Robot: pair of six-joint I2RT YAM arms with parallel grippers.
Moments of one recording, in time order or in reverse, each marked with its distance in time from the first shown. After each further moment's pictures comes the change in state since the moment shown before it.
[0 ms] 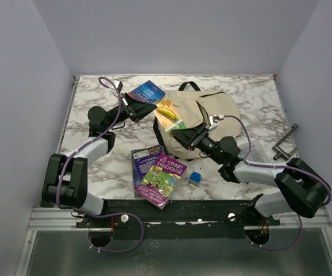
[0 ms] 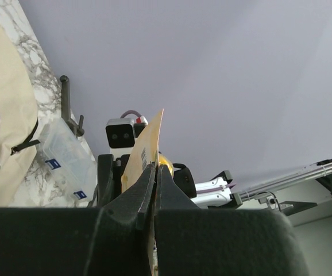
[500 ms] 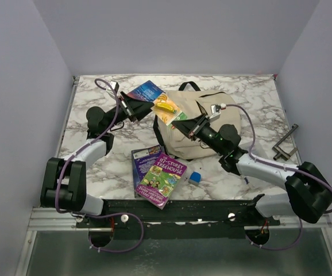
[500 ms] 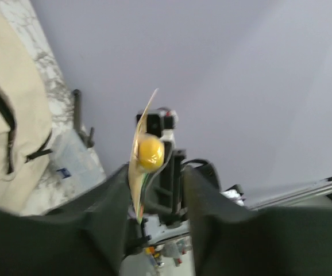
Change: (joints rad) left arm 0.011 -0.010 -0.023 0.008 -0.048 -0.001; right arm -0.036 -0.041 0.119 -0.177 0.012 -0.067
